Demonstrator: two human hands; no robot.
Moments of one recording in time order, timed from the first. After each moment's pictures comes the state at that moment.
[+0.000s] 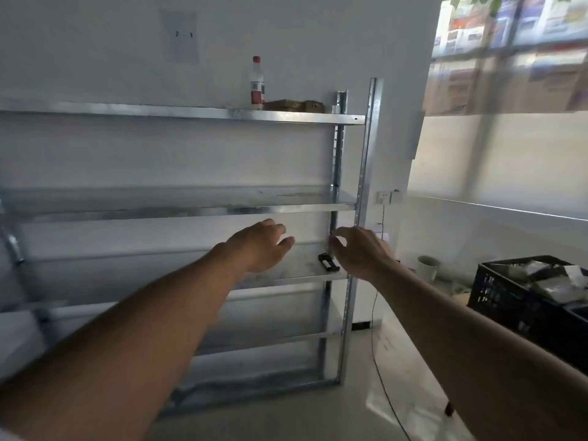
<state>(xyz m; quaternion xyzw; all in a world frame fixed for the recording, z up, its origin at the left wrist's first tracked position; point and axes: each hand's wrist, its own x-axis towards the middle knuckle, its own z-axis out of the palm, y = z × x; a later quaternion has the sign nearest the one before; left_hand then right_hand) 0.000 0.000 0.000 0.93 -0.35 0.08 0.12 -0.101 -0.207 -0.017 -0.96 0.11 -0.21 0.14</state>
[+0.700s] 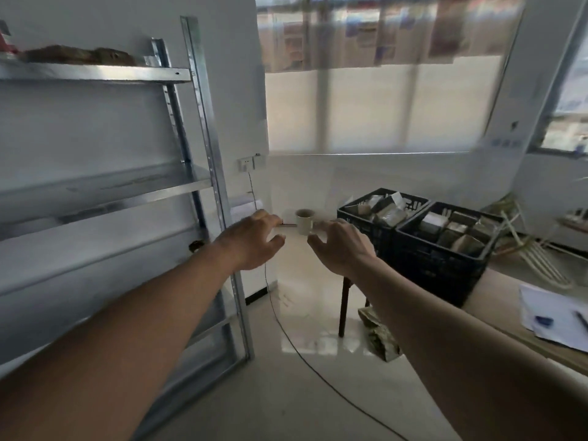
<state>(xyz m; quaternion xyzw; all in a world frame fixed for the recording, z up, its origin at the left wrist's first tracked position) -0.032 -0.301 -0.050 0.80 -0.58 0.03 0.13 -0.210 -0.413 -0.064 -0.90 0.36 -0.21 0.12</state>
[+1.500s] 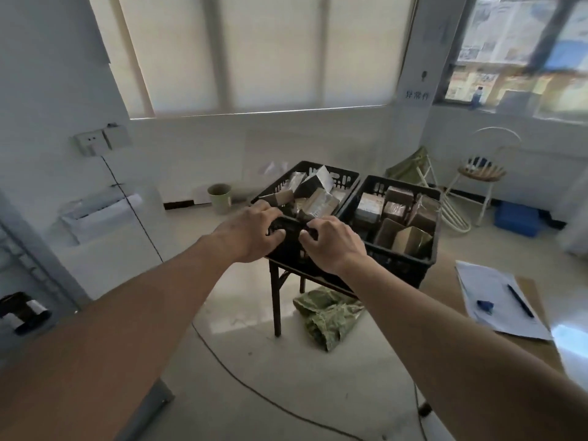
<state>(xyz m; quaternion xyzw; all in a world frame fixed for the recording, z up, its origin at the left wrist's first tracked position) 0.018 -0.749 -0.140 0.70 -0.71 -0.03 0.10 -0.177 -0.787 -0.153 -0.82 0.53 -0.15 0.14</state>
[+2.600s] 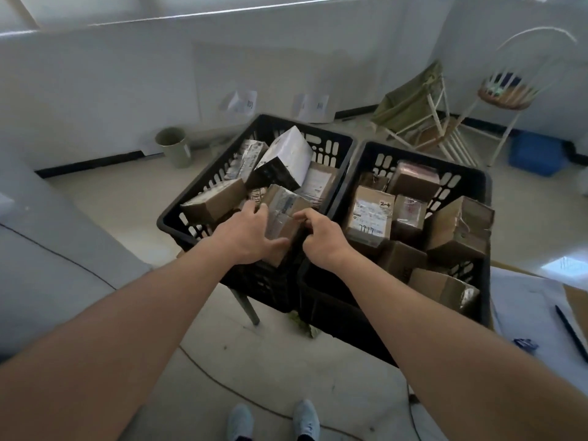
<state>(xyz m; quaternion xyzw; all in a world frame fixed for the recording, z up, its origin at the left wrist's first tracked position) 0.027 -1.136 -0.292 0.73 -0.66 -0.18 -0.03 -0.160 -1.168 -0.299 -0.71 0.55 -0.11 0.41</state>
